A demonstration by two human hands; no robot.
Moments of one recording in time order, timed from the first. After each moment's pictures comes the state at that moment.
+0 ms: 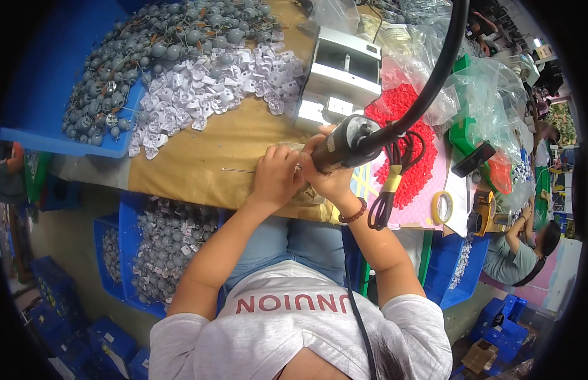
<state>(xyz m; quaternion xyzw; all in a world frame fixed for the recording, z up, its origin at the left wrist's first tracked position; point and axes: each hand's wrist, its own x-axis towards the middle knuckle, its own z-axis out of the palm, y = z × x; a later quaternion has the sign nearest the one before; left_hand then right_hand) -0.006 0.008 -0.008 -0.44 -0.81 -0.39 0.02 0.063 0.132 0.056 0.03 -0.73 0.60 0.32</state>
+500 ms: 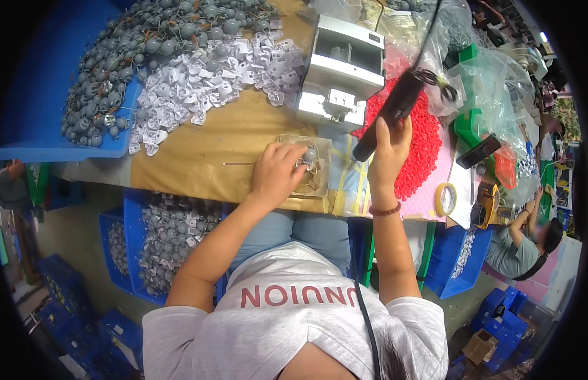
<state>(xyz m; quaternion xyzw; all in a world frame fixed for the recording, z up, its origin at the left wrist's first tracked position) -0.006 0.004 0.007 -0.45 -0.80 -0.39 -0.03 0.081 0.205 0.055 -0.29 -0.58 0.61 0.45</state>
